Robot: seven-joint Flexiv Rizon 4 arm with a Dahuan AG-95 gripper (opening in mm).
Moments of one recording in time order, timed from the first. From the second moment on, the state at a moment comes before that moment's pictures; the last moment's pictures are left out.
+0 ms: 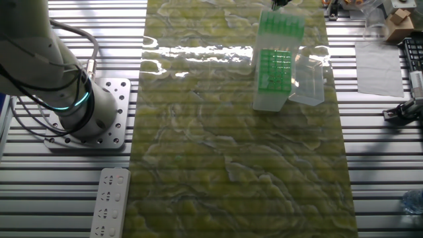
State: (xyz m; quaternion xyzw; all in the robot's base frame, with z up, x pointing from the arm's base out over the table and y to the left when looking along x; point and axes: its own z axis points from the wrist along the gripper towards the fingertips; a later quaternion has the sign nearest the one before) arm 0.534 0.252 0.150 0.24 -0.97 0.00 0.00
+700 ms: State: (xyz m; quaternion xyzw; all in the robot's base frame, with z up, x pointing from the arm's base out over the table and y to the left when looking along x) arm 0.518 0.227 0.157 0.28 -0.96 0.00 0.00
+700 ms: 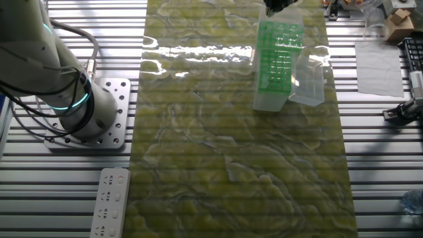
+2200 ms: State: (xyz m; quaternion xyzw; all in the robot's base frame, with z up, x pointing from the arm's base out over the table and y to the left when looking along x) arm 0.599 0.205 0.176 0.35 -0.94 0.02 0.02
